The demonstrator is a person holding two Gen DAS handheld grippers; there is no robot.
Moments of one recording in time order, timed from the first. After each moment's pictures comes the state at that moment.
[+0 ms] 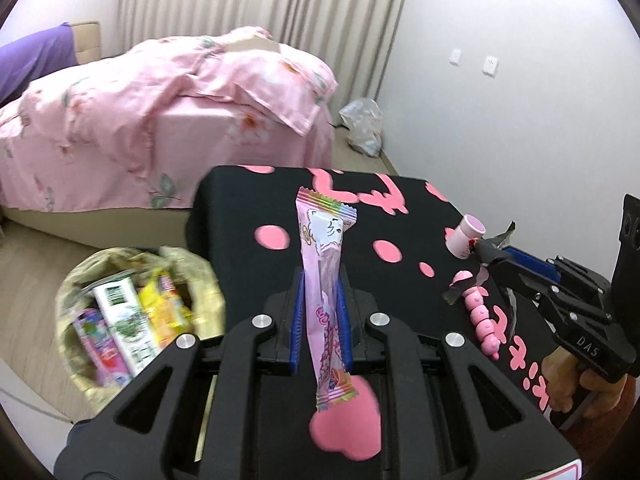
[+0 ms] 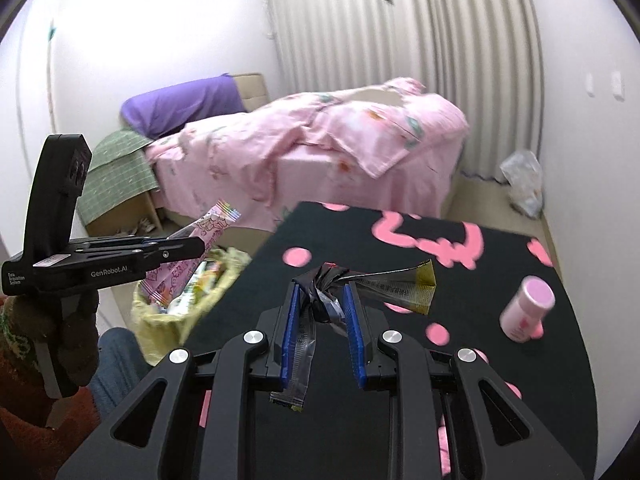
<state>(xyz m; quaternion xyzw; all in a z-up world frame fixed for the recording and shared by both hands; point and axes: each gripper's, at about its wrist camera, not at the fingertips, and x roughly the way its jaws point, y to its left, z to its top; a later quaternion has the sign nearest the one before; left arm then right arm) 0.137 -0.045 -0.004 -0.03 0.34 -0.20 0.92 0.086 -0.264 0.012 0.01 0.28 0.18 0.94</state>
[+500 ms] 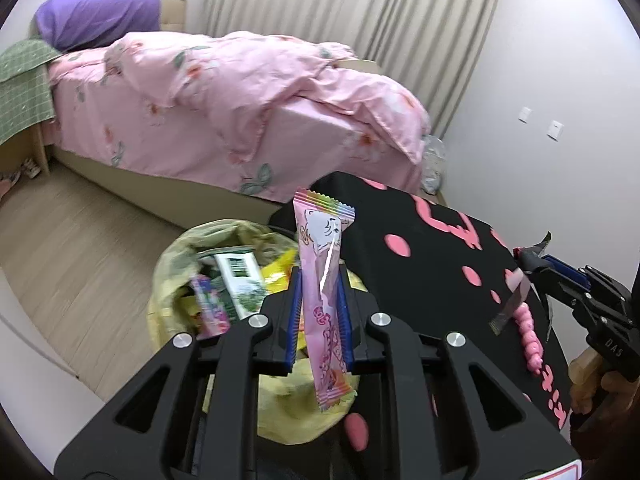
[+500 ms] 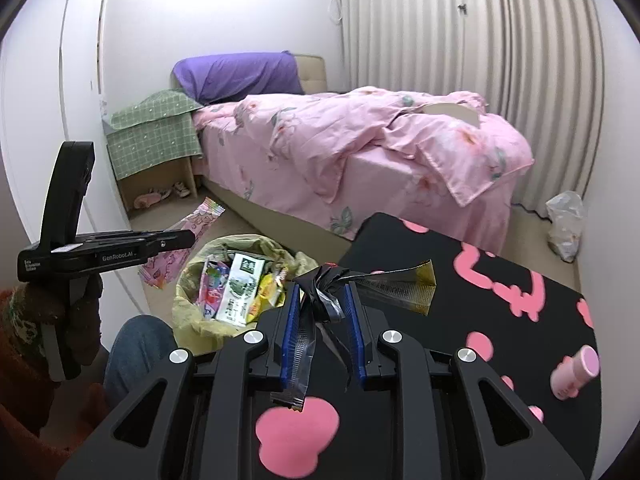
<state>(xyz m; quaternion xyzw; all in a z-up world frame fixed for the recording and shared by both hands) 0.125 0.100 -0.021 -0.12 0.33 -0.09 0.93 0.115 -0.161 0.024 -0.06 0.29 0.25 0.92</state>
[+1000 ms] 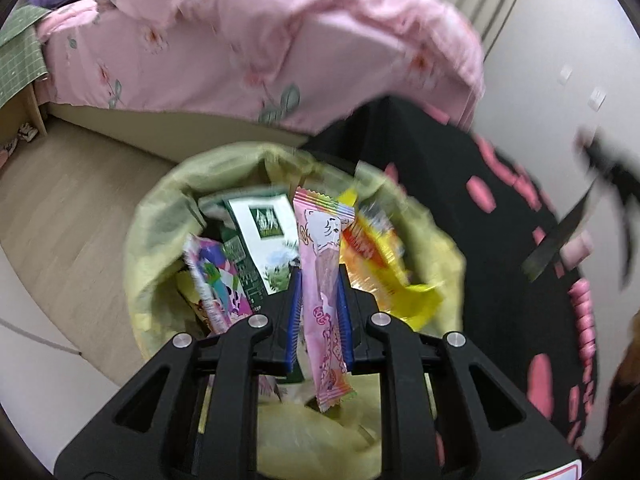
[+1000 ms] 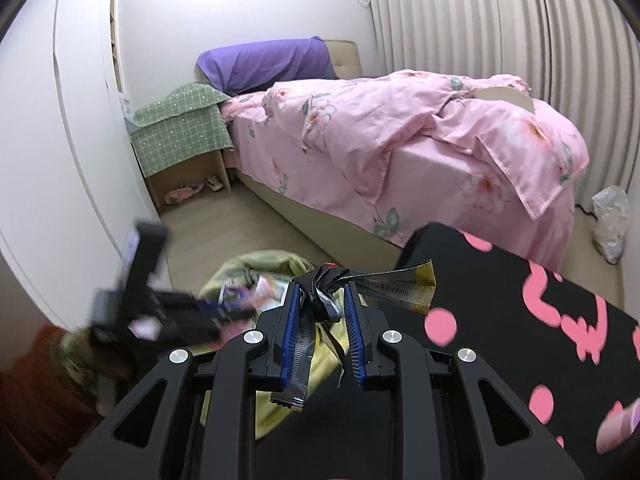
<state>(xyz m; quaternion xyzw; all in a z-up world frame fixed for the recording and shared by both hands) 0.211 0.106 -0.117 -0.08 0.46 -0.08 0.88 0.203 -0.112 0.012 -0.04 0.31 0.32 0.89</state>
